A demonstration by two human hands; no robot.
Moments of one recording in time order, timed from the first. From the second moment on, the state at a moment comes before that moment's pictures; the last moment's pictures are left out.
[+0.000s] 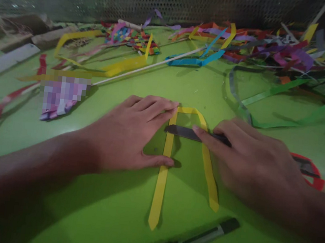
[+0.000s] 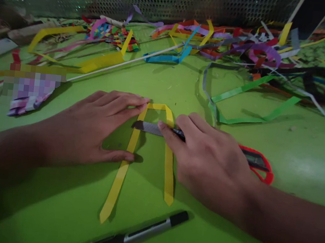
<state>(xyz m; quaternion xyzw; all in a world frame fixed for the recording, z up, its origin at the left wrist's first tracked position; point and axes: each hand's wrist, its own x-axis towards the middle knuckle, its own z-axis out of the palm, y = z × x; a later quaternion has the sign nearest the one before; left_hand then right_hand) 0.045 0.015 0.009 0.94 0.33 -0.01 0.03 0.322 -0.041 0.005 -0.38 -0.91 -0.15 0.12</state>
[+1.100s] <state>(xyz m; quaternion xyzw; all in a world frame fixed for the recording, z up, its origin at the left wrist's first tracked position) 0.045 0.012 0.011 0.94 0.33 -0.02 0.05 0.324 -0.044 0.007 -0.38 -0.91 -0.14 0.10</state>
